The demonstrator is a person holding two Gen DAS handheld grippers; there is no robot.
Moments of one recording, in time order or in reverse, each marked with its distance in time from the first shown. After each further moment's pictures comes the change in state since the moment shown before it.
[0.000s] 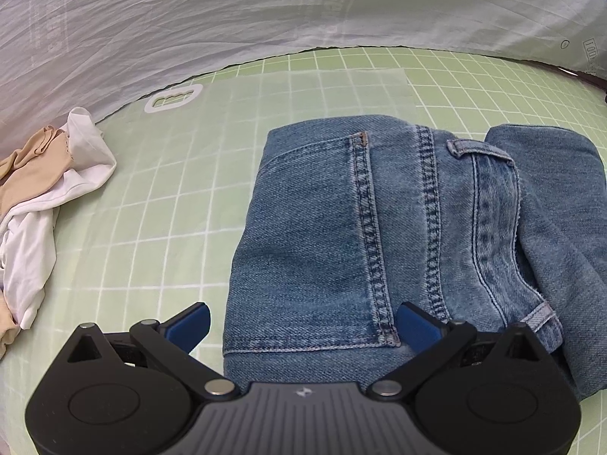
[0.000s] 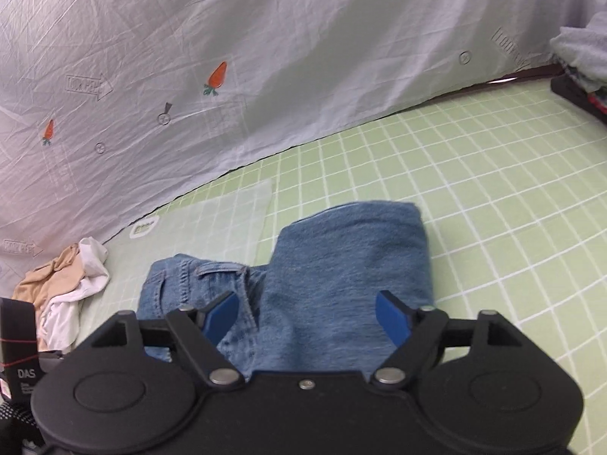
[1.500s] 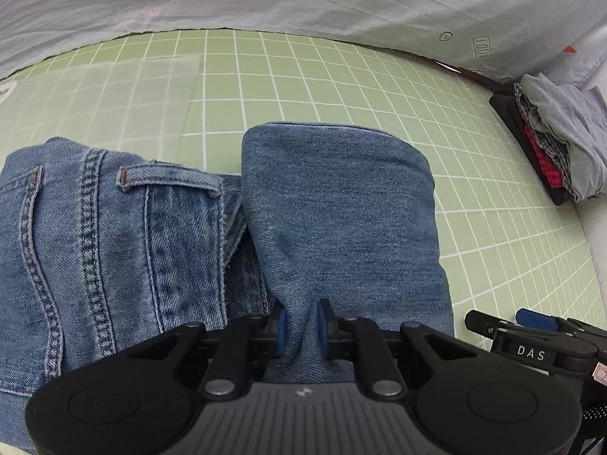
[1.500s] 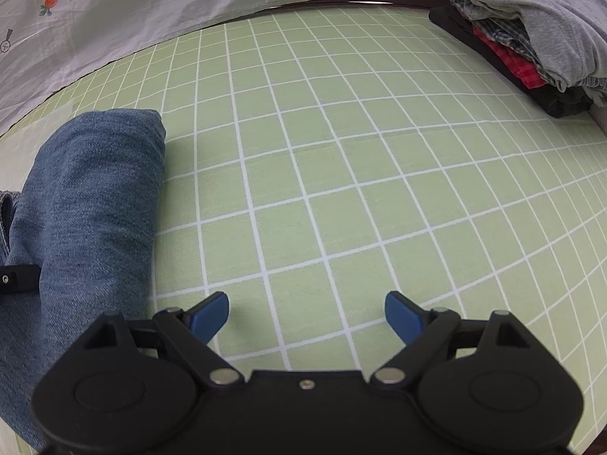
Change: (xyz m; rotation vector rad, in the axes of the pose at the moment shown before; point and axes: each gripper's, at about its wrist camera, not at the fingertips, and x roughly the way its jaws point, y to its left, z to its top) left arm 0.018 -0.127 0.031 0.012 0.063 -0.422; right arm 0.042 -0.124 -0.017 -0.026 0.279 -0.355
